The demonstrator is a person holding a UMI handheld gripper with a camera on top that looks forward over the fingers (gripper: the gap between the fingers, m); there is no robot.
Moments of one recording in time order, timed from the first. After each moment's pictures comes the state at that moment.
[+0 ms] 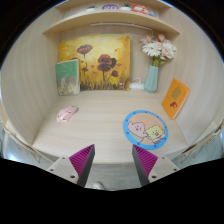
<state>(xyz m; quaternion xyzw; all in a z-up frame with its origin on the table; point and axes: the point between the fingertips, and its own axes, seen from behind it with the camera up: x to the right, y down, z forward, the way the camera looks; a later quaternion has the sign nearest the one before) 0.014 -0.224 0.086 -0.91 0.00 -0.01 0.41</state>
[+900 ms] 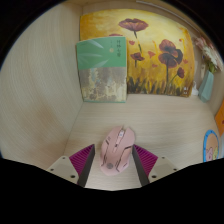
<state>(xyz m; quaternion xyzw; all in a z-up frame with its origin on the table) -0.242 -0.001 -0.006 -0.92 -0.03 0.06 0.38</state>
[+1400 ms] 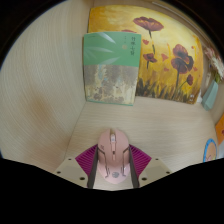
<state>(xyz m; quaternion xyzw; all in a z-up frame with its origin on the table) -0.262 0.024 -0.016 -0.93 -0.05 0.03 0.37</state>
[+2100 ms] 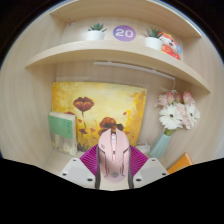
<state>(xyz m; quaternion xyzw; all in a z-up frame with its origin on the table) -0.010 0.049 0.281 -0.84 -0.05 -0.03 0.54</state>
